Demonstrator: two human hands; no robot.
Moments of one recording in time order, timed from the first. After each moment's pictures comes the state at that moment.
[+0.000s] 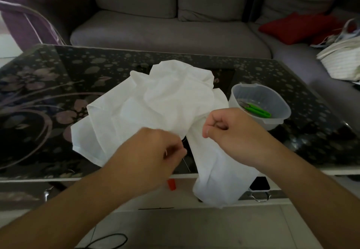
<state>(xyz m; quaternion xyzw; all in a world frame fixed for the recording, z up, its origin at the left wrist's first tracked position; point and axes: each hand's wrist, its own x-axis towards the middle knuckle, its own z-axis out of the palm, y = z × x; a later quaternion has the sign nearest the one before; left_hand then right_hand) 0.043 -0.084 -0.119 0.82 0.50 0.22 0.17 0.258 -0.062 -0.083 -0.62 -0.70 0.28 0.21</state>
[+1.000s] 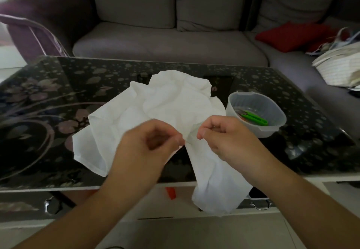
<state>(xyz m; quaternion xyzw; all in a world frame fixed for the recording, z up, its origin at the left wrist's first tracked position) 0.064 -0.106 -0.118 0.58 0.53 0.48 0.38 0.254 -0.079 -0.091 -0.62 -0.61 0.40 0.29</state>
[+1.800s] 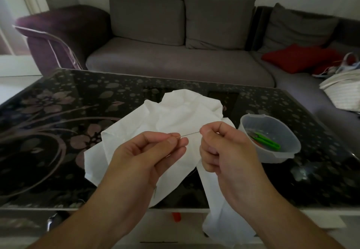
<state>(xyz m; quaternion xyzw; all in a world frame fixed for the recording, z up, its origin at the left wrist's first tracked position) 0.043 -0.092 -0.076 0.27 0.38 0.62 0.63 0.203 -0.068 -0.070 -0.50 -0.46 0.53 0.51</state>
